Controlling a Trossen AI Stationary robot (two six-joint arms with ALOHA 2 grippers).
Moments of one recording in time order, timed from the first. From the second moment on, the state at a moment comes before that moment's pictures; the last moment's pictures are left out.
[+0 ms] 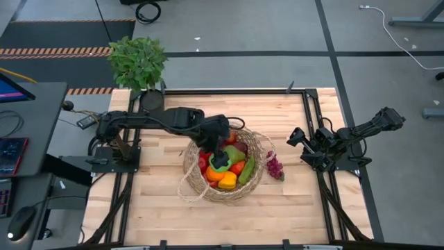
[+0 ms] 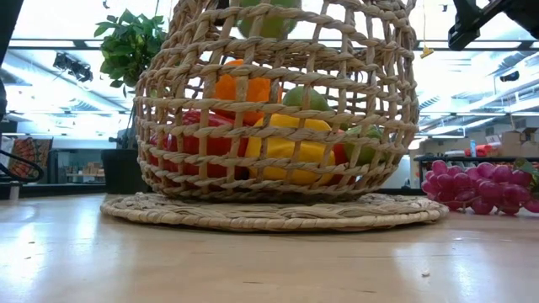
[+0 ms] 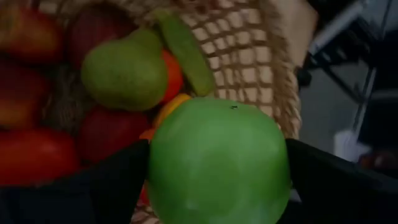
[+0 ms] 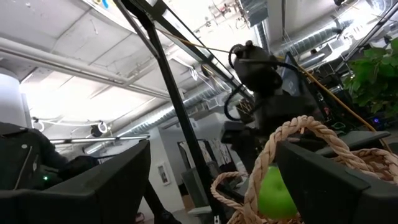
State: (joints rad) left arm -0.04 1.79 1.87 -1.06 0.21 -0.60; right arm 0.39 0.41 0.01 0.97 0.14 0.31
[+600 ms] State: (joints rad) left arm -0.04 1.79 1.85 -0.90 0.14 -0.61; right arm 0.39 0.41 0.01 0.97 0.14 0.31
